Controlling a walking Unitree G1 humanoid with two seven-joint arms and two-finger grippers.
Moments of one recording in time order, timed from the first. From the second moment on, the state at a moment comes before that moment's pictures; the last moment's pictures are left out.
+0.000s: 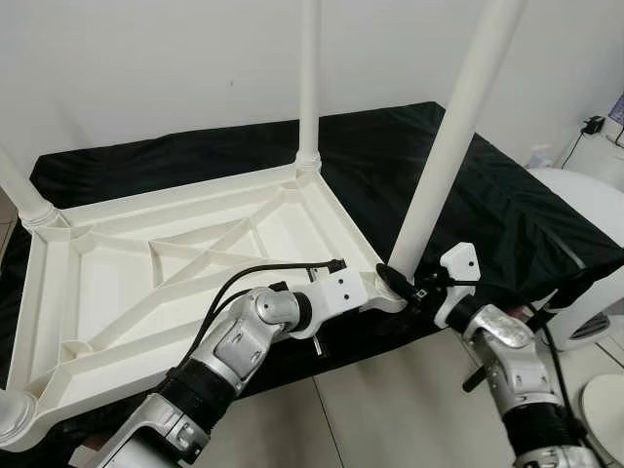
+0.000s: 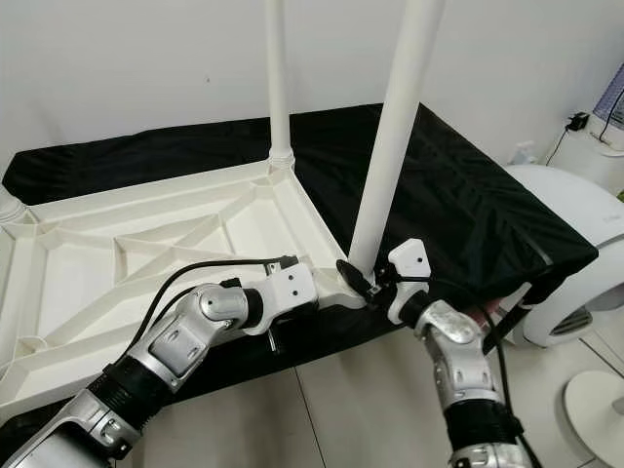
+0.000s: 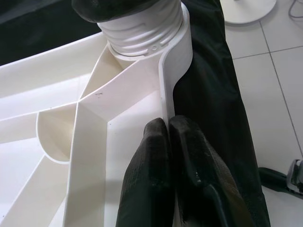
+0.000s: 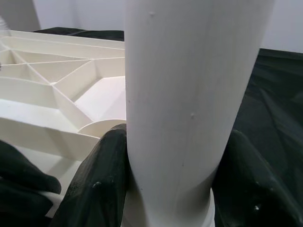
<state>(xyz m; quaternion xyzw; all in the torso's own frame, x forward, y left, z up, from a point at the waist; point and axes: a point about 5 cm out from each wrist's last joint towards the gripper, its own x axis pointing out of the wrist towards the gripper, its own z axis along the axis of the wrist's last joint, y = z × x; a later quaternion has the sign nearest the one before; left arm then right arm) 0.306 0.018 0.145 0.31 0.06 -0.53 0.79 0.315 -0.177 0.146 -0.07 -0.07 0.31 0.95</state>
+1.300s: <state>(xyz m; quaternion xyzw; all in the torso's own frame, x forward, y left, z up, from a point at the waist) 0.310 0.024 0.144 0.31 0.07 -0.51 0.80 0.316 -0.109 0.143 0.00 -0.06 0.02 1.00</state>
